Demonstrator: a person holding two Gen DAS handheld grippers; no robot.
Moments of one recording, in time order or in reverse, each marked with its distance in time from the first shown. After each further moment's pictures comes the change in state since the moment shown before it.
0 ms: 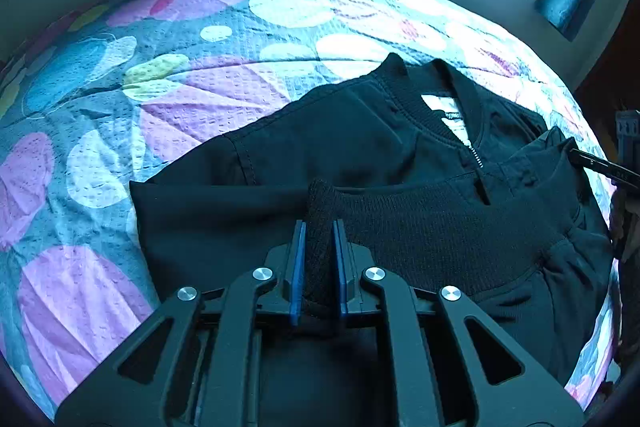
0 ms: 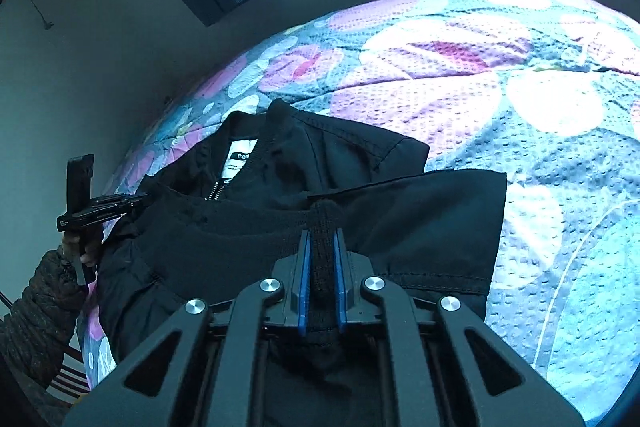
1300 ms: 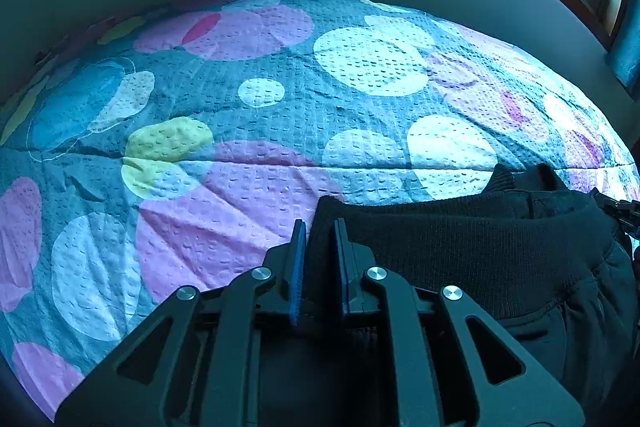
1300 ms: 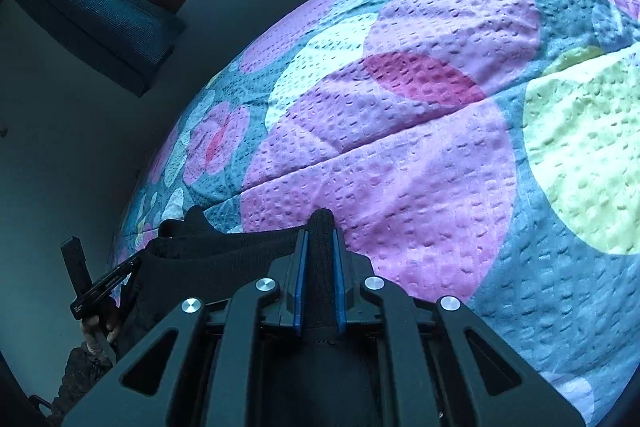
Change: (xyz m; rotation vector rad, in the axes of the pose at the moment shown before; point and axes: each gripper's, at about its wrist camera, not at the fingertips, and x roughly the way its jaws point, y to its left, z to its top) left arm 0.071 0.030 0.081 -0.152 -0.091 0.191; right arm 0.084 -0.079 0.077 0.289 -0.029 0.009
